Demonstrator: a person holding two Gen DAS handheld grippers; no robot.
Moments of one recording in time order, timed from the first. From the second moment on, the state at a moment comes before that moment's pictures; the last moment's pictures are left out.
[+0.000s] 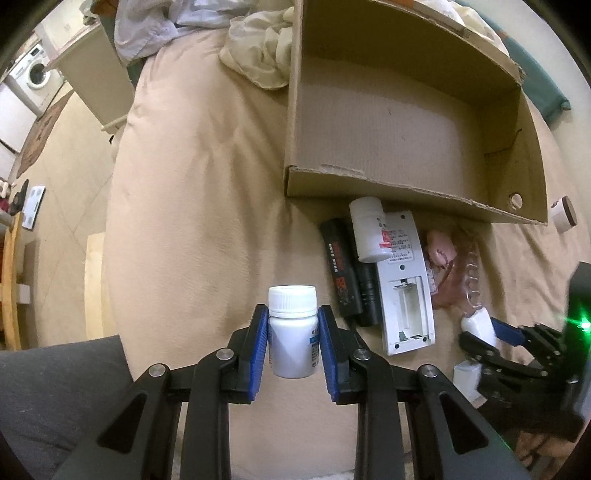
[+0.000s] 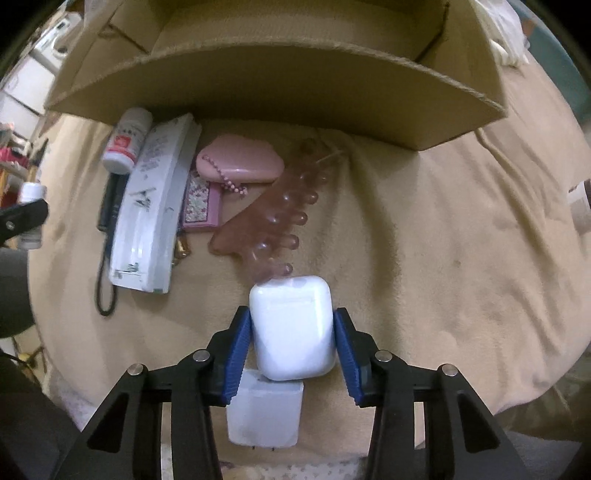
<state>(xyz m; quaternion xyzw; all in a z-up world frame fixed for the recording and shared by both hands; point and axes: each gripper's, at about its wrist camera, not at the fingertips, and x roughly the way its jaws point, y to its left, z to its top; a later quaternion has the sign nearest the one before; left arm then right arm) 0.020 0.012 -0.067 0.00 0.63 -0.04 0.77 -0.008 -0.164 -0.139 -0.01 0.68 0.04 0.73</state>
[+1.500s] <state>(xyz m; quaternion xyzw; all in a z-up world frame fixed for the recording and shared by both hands) 0.143 -0.059 -0.039 0.05 0.56 -0.08 0.82 0.121 -0.209 -0.032 0.10 0.55 0.09 0.82</state>
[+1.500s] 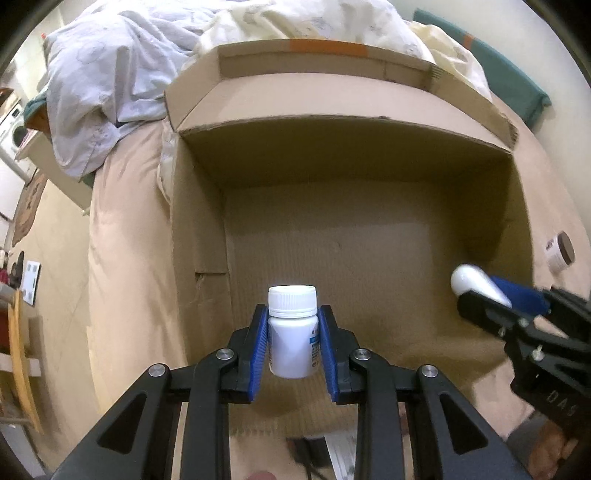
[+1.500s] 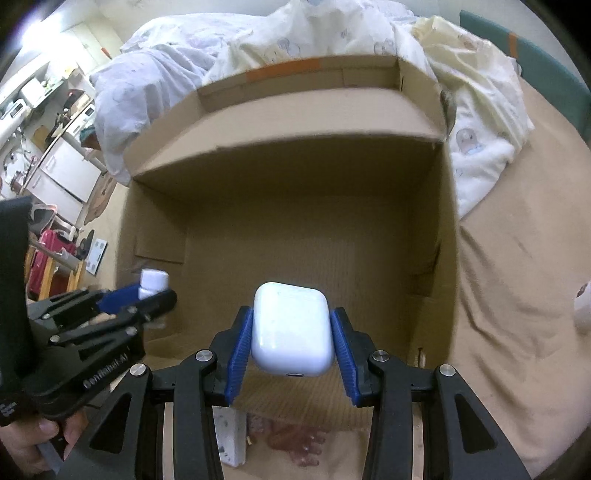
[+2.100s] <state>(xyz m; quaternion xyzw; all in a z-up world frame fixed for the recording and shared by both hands) 0.148 -0.067 -0.078 0.09 0.57 -0.08 0.81 0.134 -0.206 -0.075 0.10 0.60 0.08 0.79</state>
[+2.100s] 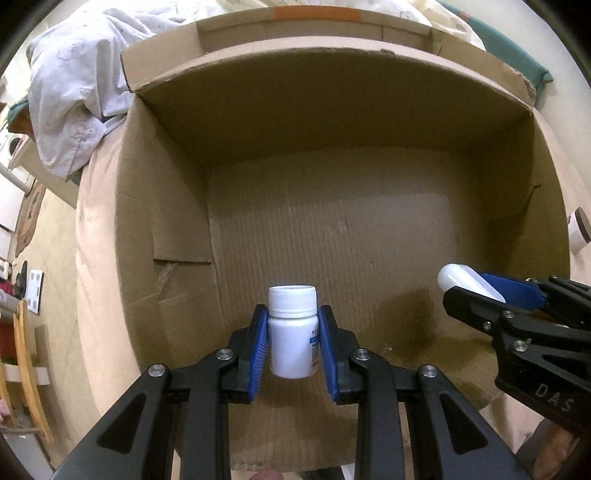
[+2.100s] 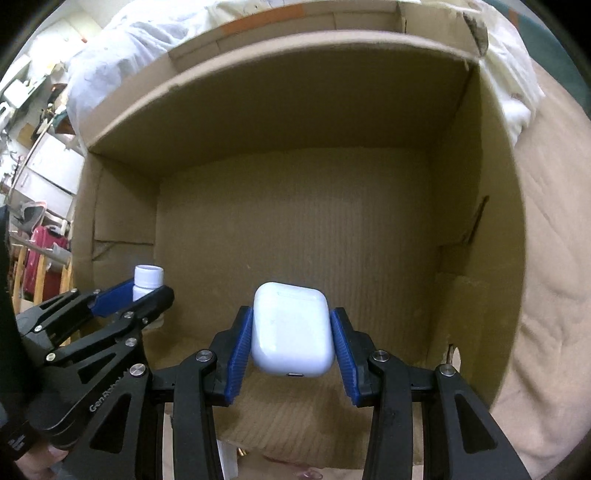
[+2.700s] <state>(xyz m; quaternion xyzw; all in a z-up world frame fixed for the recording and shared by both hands) 0.146 -0.070 -0.080 0.09 0.57 -0.08 0.81 0.134 -0.214 -0.063 0.13 0.57 0.08 0.81</state>
